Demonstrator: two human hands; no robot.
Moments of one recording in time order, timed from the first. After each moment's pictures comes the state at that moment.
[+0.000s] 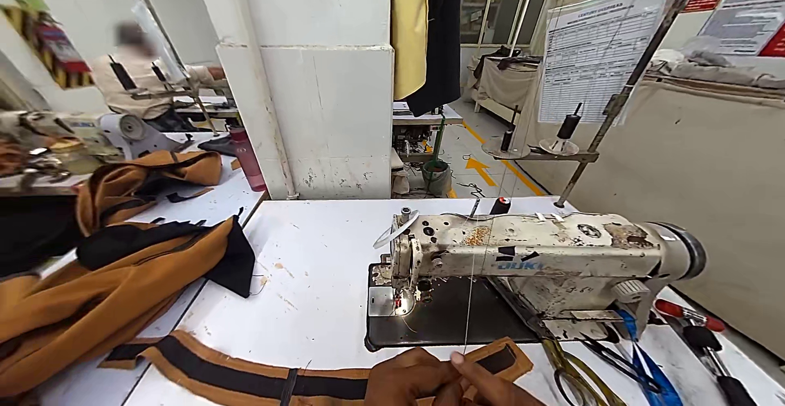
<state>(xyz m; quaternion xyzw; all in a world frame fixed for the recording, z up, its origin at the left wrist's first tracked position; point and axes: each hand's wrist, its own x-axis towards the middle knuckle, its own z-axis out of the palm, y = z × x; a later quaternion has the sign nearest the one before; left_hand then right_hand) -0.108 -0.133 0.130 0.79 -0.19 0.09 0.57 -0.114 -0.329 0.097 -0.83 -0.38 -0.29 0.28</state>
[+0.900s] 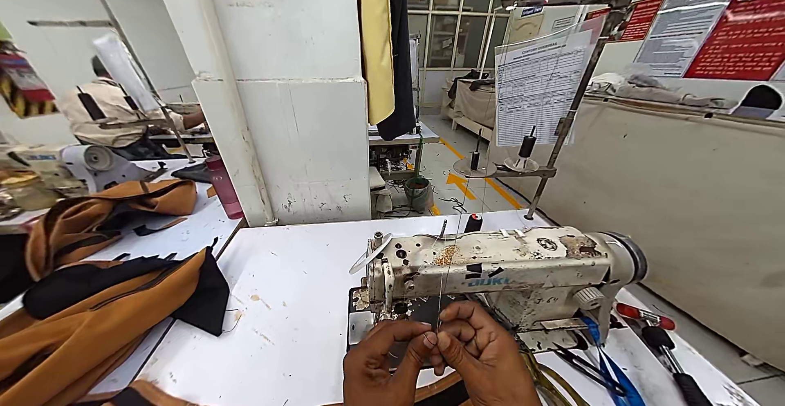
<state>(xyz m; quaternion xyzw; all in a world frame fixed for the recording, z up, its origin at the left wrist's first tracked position) -0.064 -0.160 0.134 0.63 -0.17 0.22 0.72 -0.063 -0.313 0.142 -0.60 -0.16 -0.08 0.78</state>
